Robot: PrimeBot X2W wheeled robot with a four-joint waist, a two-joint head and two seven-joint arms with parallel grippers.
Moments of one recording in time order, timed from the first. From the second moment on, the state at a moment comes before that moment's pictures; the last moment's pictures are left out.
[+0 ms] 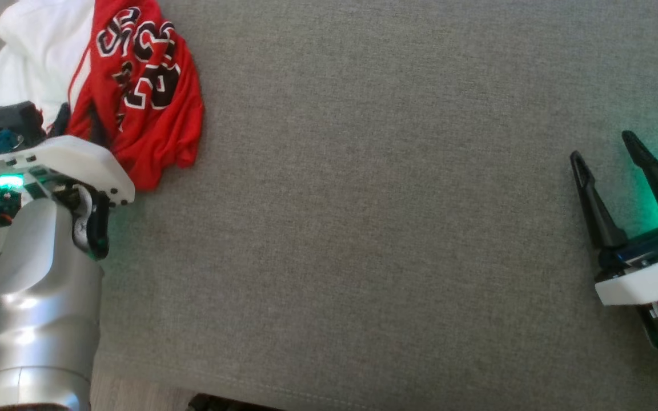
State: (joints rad) left arm -0.74 0.17 0.00 0.82 -0.28 -0.04 0.11; right arm -0.18 -0.49 0.22 0.10 0.31 0.12 -0.26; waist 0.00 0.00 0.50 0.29
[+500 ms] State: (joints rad) left arm -0.87 0.22 -0.11 0.78 -0.20 -0.10 -0.08; right arm -0.20 -0.39 0.25 0.15 0.31 0.12 -0.26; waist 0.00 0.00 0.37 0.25
